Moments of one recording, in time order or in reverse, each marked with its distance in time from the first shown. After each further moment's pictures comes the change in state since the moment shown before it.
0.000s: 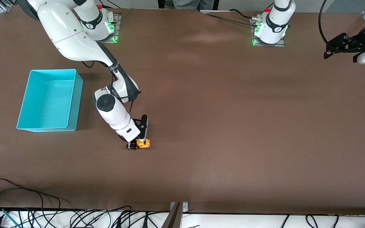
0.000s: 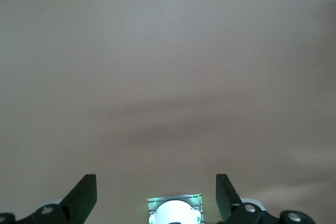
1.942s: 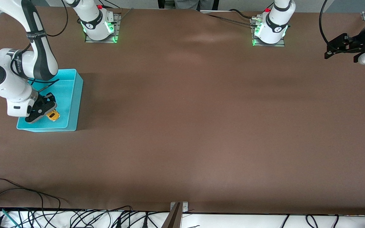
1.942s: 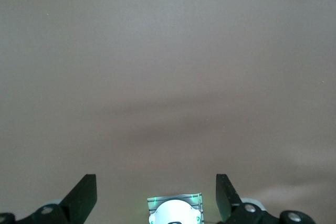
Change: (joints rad) left arm 0.000 0.003 0.000 0.004 0.000 -0.004 0.000; right arm -0.110 -0.566 -0.499 -0.597 0.075 -0.266 0.200
